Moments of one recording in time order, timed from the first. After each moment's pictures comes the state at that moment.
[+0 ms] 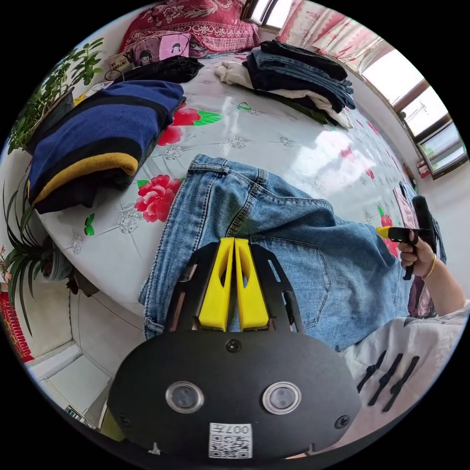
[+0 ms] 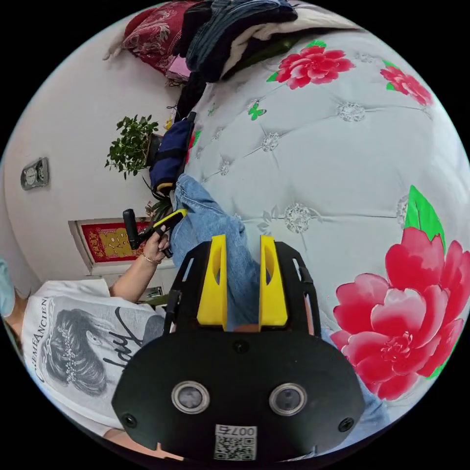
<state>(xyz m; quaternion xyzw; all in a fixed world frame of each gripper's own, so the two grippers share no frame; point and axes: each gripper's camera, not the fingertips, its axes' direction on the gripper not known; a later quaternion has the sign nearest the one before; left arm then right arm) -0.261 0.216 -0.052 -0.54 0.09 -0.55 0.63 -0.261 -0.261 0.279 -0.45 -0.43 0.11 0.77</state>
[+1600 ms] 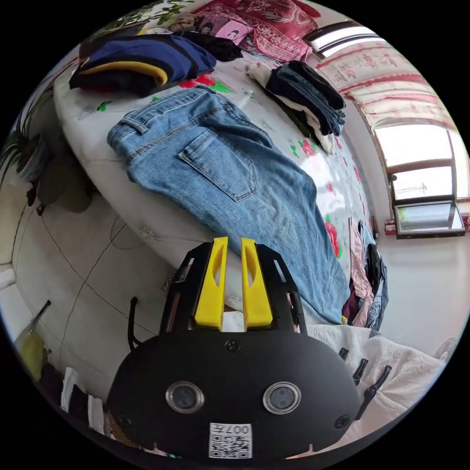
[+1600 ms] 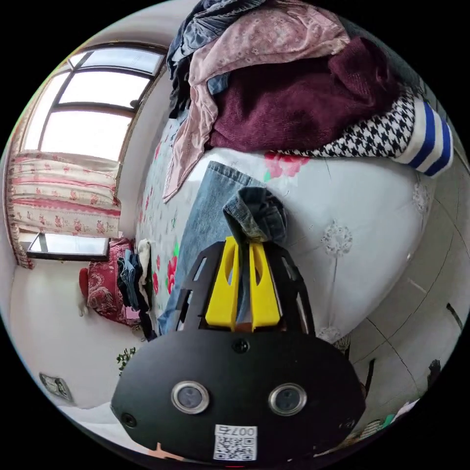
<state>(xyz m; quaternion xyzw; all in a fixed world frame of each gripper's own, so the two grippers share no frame) -0.326 0.162 -0.205 -0.45 0.08 -0.74 0.49 0.099 0.001 -0.047 -0.02 -0.01 0.56 0.83</state>
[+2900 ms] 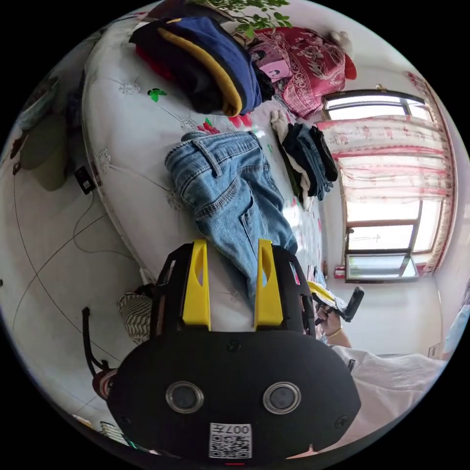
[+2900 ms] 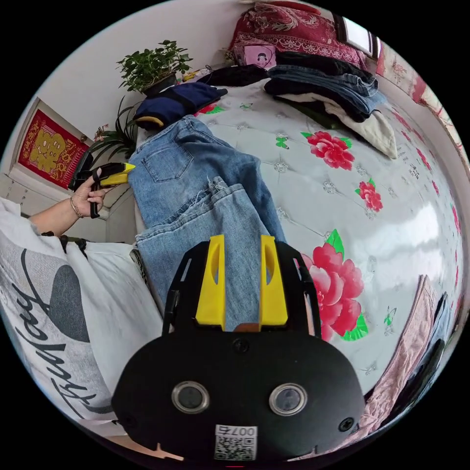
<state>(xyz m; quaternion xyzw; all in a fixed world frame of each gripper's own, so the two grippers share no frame) -0.480 0.345 -0.321 -0.28 0.07 -0.86 0.42 -0.476 -0.125 0.277 -0.33 -0.21 -0.27 0.88</state>
